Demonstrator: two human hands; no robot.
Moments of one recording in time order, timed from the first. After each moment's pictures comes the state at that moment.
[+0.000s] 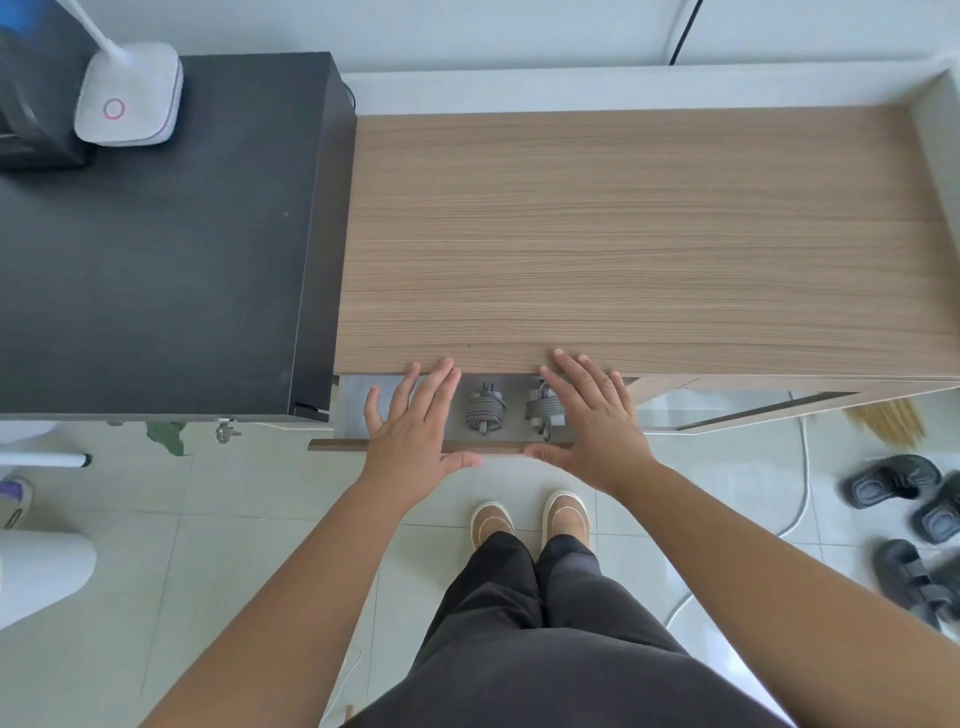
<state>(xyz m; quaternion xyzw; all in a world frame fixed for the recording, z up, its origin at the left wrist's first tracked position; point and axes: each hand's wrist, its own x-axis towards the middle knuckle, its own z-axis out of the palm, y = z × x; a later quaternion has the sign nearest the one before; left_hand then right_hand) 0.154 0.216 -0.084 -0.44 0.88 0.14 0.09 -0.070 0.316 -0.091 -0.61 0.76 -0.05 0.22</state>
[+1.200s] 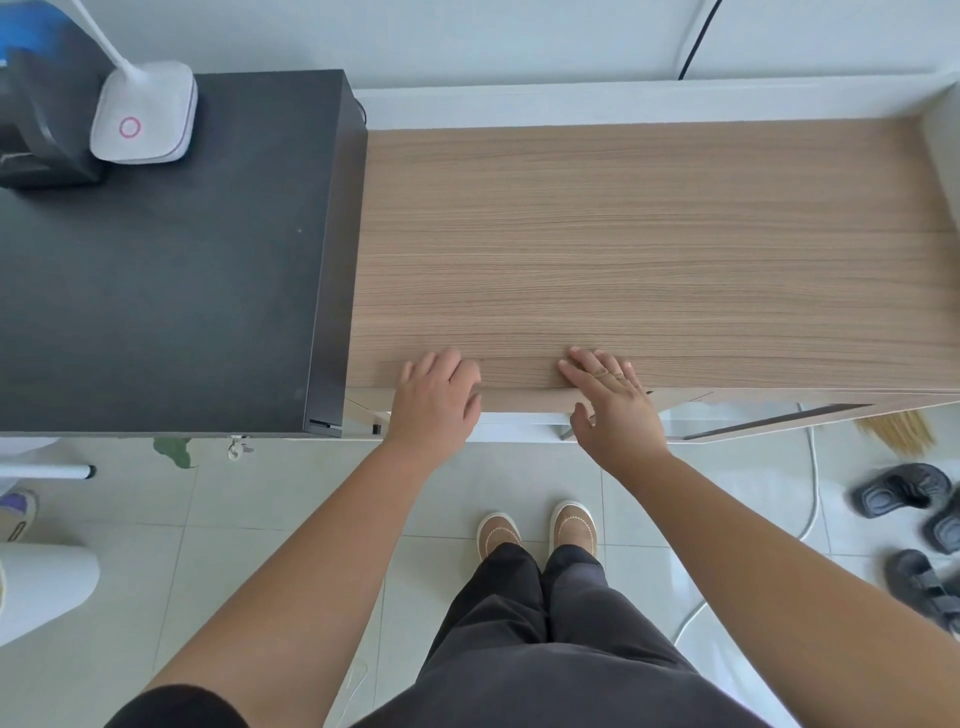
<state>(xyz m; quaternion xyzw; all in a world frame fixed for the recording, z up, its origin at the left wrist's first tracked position) 0.125 0.168 -0.100 -0.37 0.91 0.06 -0.14 -0.079 0.290 -0.099 -0.57 0.78 -0.20 0.17</state>
